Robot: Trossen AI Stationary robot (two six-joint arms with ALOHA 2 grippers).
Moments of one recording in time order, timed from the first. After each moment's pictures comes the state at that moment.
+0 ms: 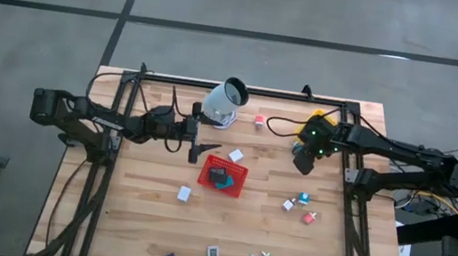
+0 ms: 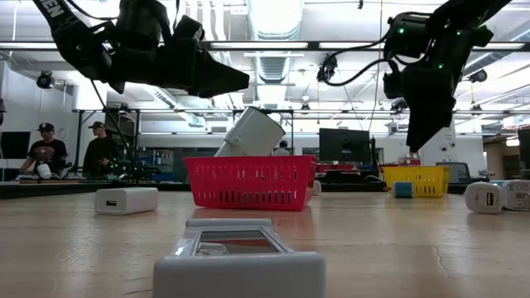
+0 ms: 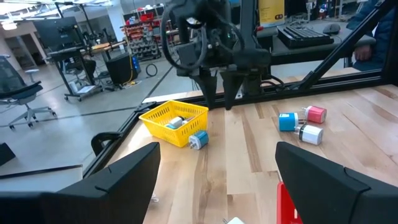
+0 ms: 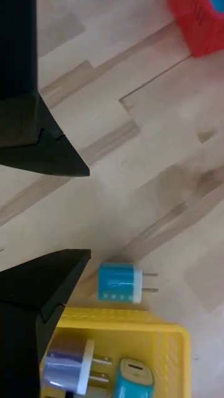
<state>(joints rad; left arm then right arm) 0.22 1.42 0.48 0.84 0.13 0.21 -0.41 1.09 0.70 -0.76 -0.07 0.26</state>
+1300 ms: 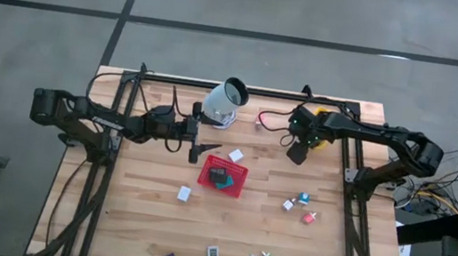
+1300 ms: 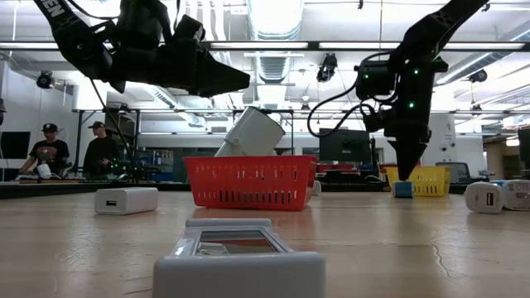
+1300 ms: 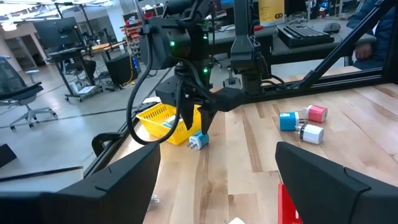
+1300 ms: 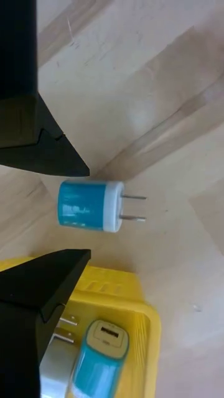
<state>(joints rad) 0.22 1.42 0.49 0.83 0.13 0.22 -0.54 1.44 0.79 -0.73 0.08 0.06</state>
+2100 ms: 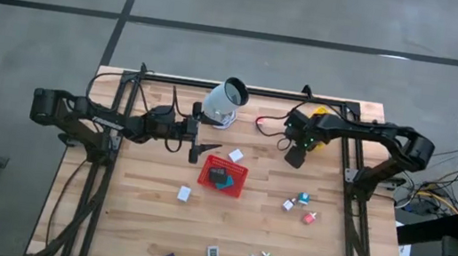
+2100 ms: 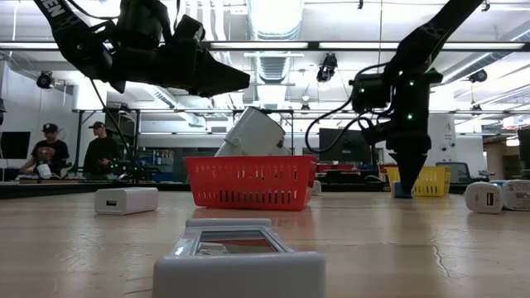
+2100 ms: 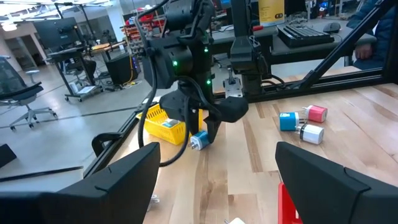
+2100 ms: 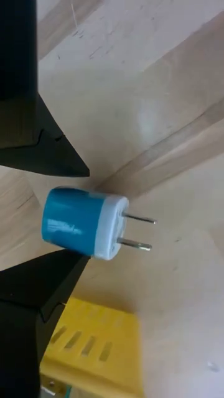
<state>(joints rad) 0.22 1.42 0.49 0.83 0.13 0.22 -0.52 1.53 0.78 -0.69 0.05 0.03</state>
